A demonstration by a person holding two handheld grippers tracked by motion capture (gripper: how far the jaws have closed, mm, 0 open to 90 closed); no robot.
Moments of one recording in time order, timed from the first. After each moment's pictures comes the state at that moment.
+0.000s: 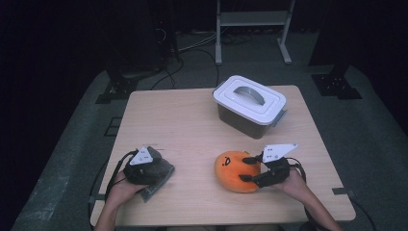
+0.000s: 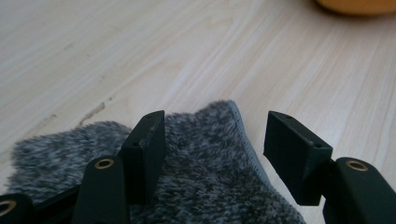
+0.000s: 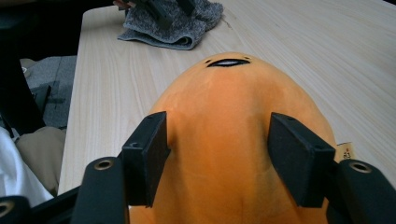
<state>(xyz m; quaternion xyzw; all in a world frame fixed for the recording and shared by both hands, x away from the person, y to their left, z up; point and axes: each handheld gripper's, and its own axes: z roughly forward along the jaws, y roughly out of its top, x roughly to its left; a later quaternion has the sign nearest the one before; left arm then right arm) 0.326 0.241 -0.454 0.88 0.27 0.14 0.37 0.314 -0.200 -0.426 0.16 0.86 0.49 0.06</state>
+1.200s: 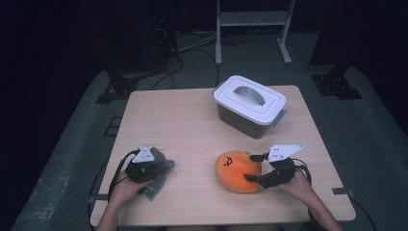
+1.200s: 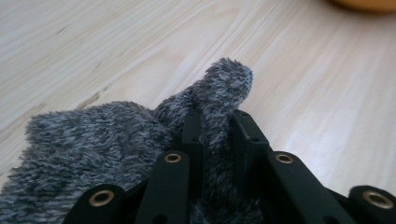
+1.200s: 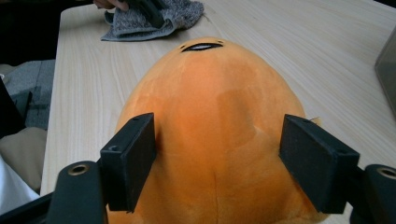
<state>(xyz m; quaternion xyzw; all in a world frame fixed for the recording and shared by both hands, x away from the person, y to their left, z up) 0.331 0.240 -0.456 0.87 0.29 0.12 0.38 0.313 -0.215 -0.431 0.19 0.85 0.49 0.08</state>
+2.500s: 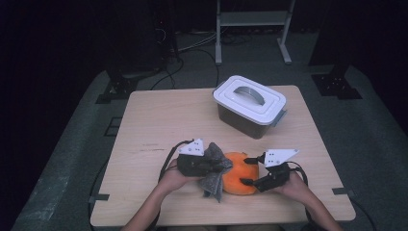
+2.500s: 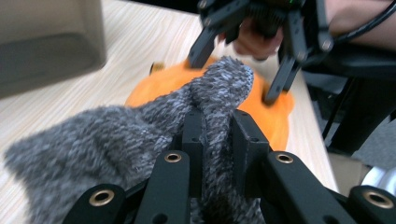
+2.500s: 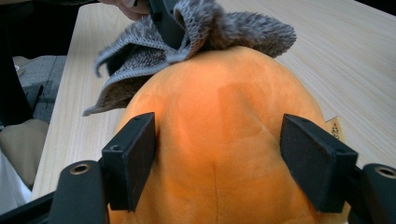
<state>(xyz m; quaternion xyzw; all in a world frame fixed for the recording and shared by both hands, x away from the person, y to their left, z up) 0.339 0.100 -0.423 0.86 0.11 0.01 0.51 0.315 -0.207 -0.446 0.14 0.85 0.51 0.08</state>
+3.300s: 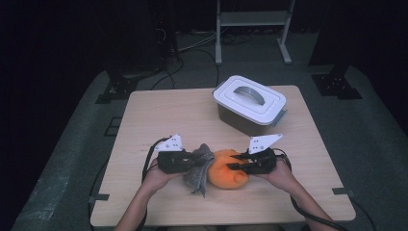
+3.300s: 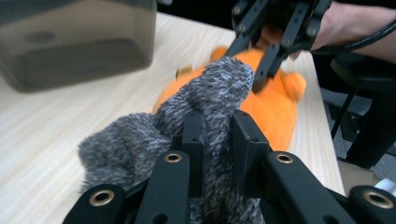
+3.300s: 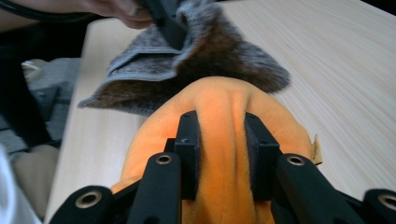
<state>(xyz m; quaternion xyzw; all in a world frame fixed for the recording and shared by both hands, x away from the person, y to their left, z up) 0.336 0.150 -0.400 0.83 0.15 0.04 0.54 0.336 -0.164 -0.412 0.13 0.86 0.50 0.04</state>
